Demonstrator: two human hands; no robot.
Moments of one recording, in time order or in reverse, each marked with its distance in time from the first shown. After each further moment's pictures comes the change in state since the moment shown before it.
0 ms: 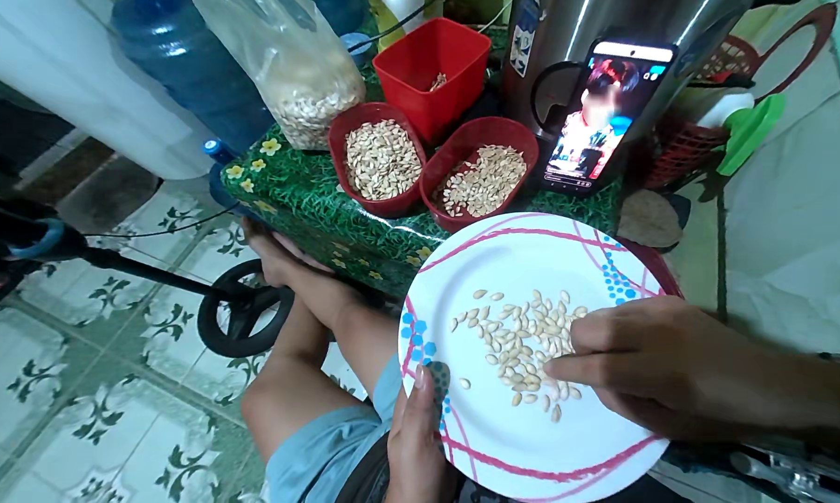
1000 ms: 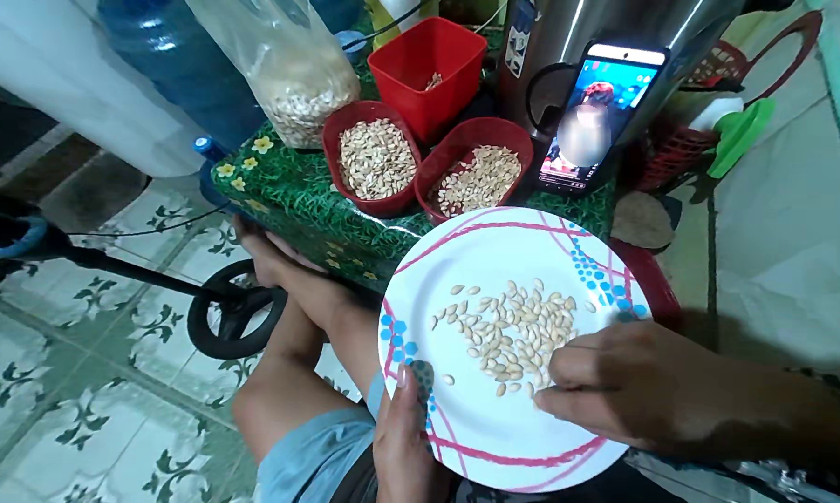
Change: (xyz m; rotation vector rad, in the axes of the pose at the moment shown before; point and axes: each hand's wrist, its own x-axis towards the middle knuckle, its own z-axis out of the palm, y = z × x) left_hand 0.002 0.004 0.004 0.022 0.099 0.025; right_hand 0.002 -0.009 0.010 -0.040 -0.050 -0.111
